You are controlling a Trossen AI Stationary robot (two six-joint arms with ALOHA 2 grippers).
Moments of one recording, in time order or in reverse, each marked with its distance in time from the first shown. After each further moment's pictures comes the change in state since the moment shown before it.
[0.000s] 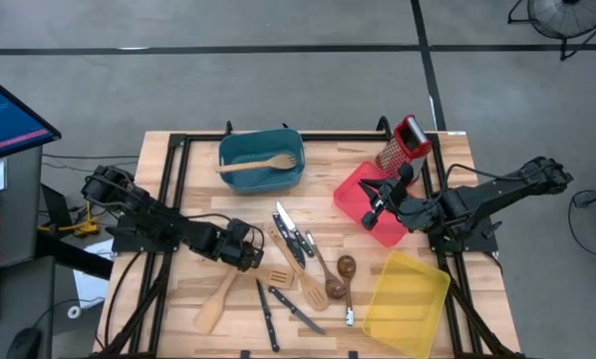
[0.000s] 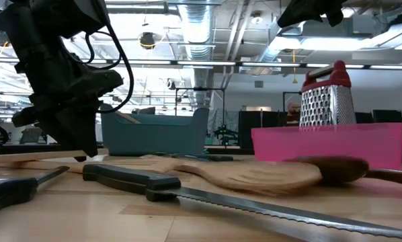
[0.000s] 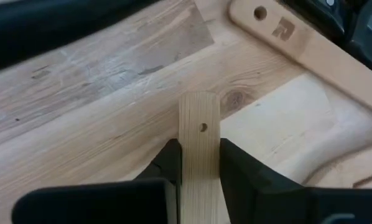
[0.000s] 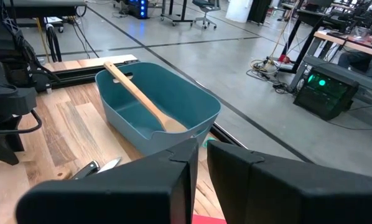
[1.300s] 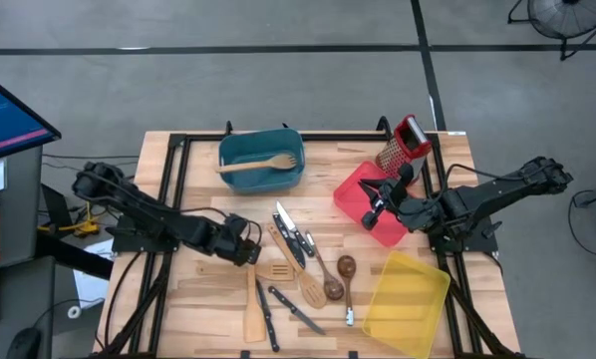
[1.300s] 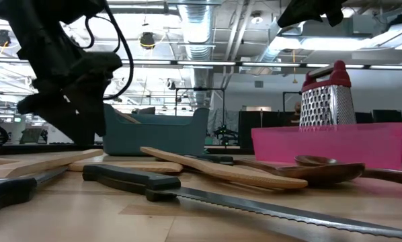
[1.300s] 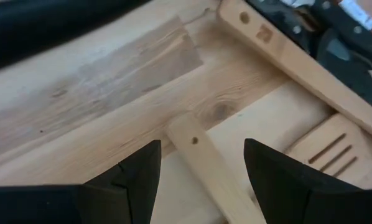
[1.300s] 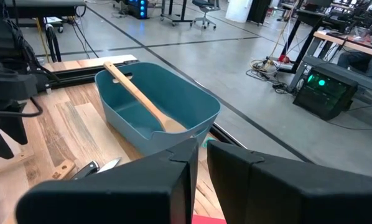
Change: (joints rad) left arm 0.013 -0.098 0.001 -0.052 -0.007 0.023; right arm -0.002 0.000 0.000 0.000 0.001 0.000
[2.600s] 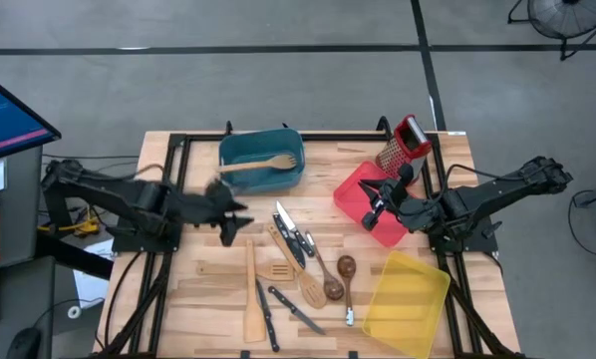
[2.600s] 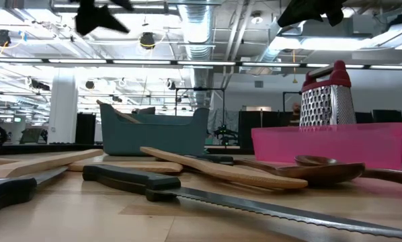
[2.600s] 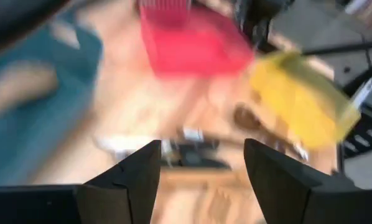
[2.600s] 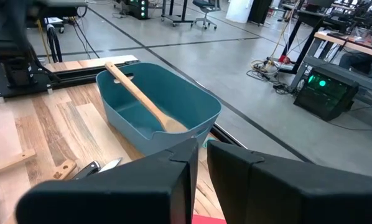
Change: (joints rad) left arm 0.093 -0.464 0.185 -0.085 -0.043 0.691; right arm 0.005 0.000 0.000 0.000 0.002 0.000
